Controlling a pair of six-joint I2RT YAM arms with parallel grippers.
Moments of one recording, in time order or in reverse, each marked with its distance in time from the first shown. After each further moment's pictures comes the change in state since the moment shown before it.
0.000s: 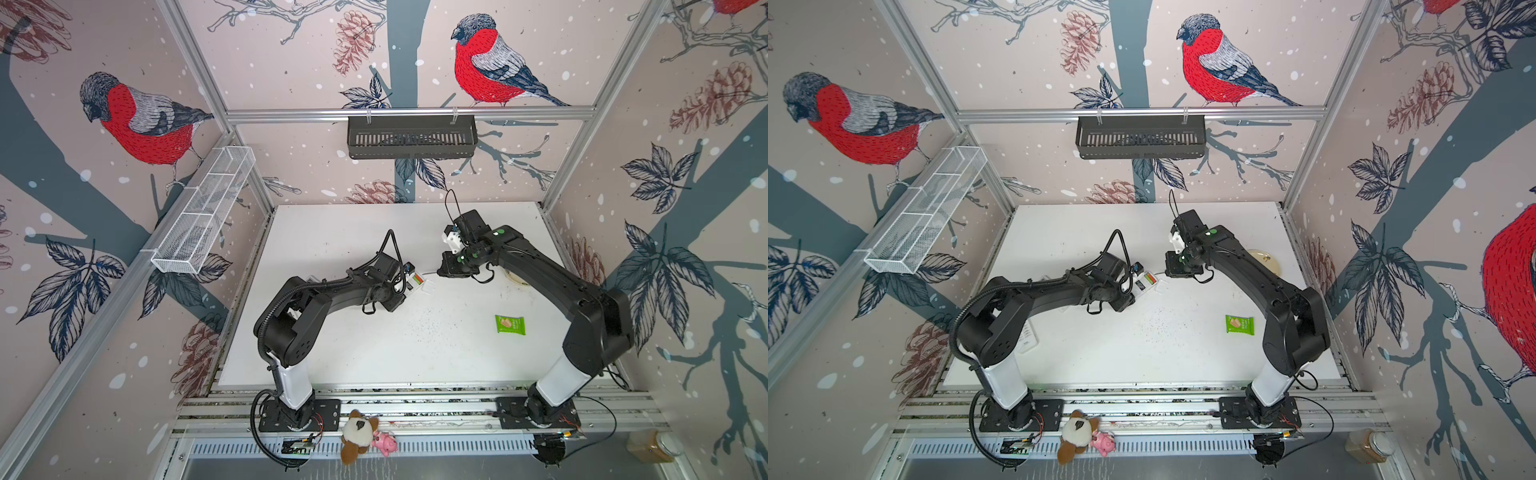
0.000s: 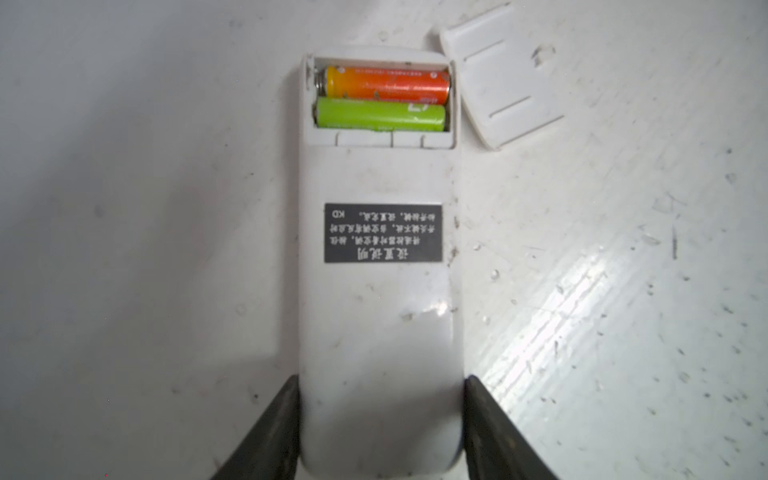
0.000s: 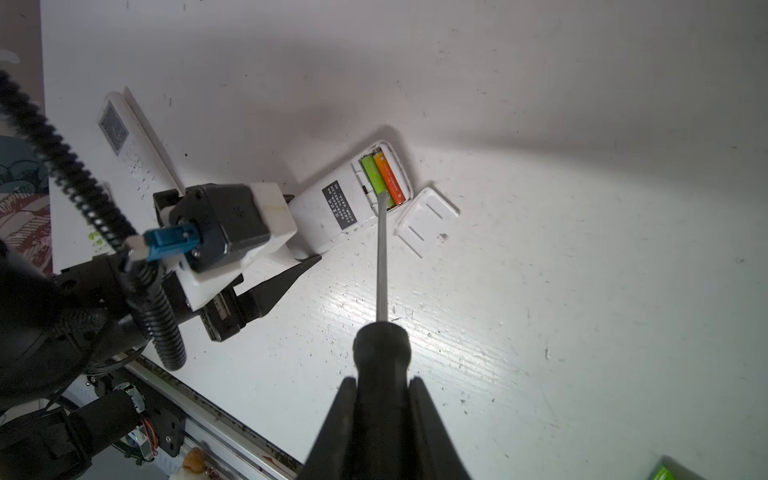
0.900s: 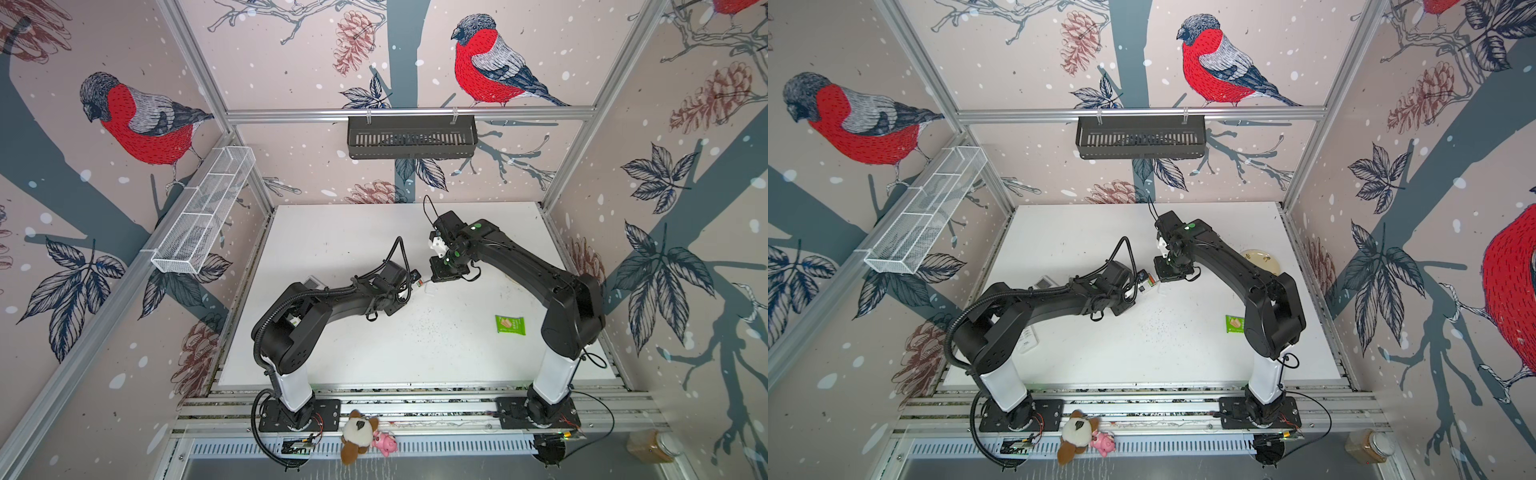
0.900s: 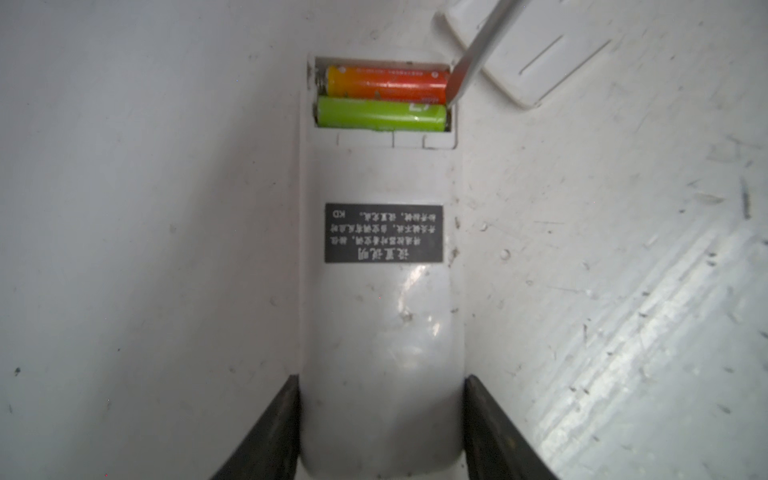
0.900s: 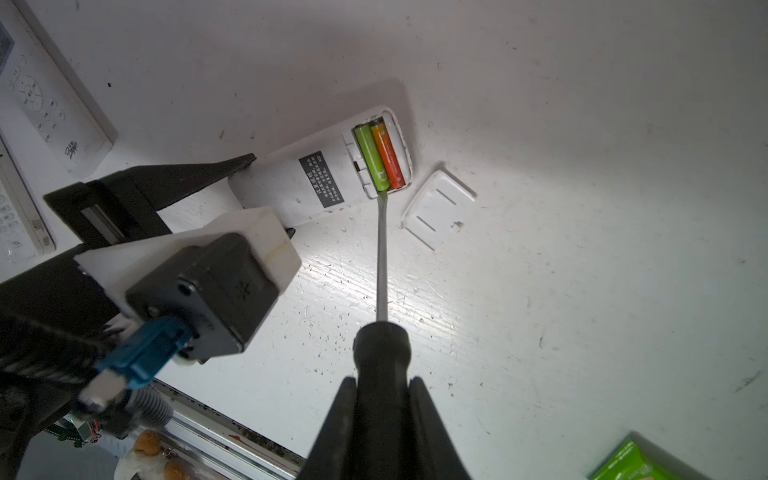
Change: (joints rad) left arm -0.064 -0.015 -0.027 0.050 -0.190 0.087; right arm 0.072 0.142 0.146 -0.151 0.079 -0.048
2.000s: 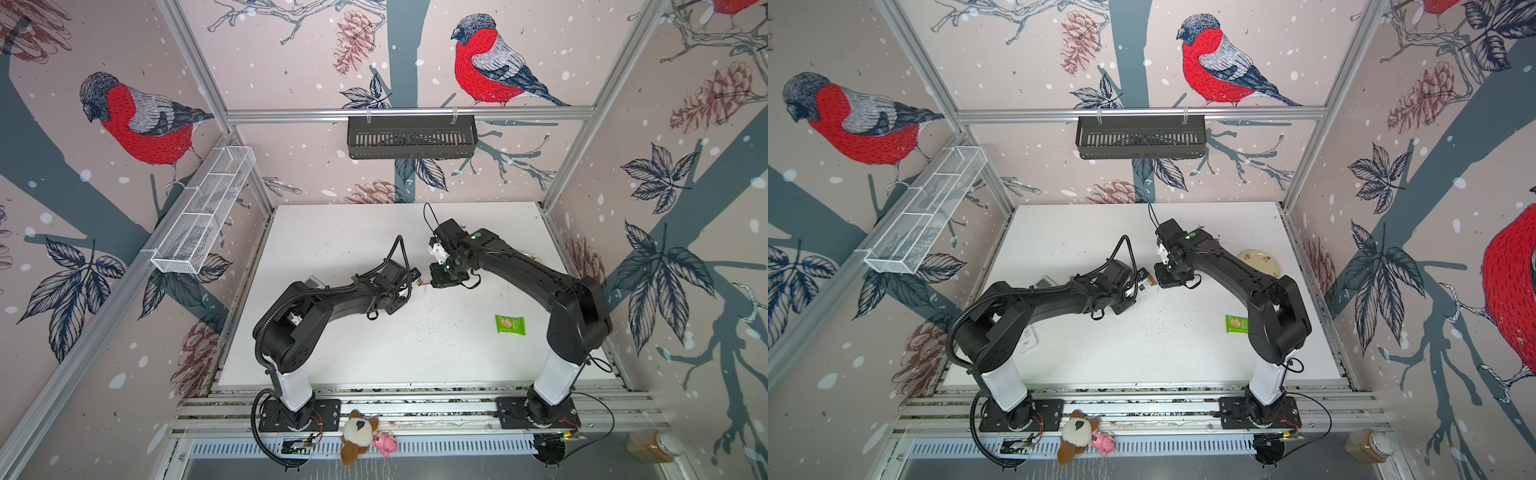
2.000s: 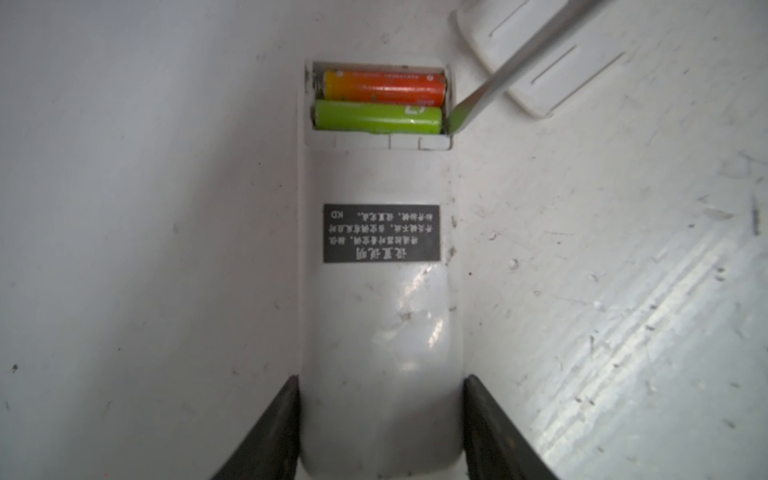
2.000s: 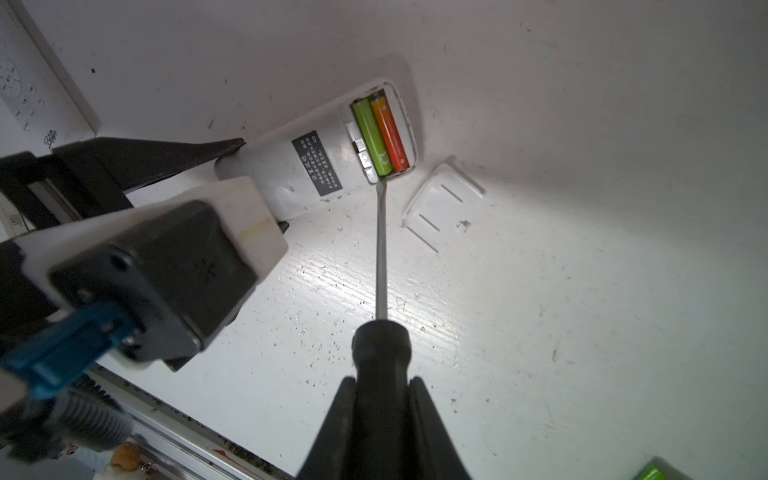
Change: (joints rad) left arm 0.001 0.006 0.023 -0.024 0.026 -0.027; right arm 0.011 -0.078 -0.205 0.167 0.012 0.011
